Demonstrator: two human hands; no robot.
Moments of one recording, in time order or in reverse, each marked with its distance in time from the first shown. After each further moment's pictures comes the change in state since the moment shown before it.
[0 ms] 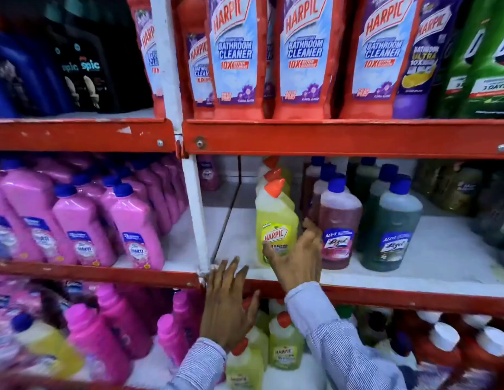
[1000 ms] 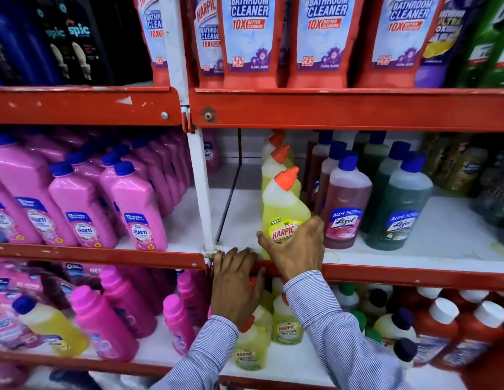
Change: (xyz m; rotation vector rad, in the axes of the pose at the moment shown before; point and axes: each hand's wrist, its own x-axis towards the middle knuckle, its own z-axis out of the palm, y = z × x) left_hand 0.001 -0.003 0.013 -0.089 0.007 -0.046; right_hand -0.020 -0.017 -0.005 -0.050 -0.066 0.168
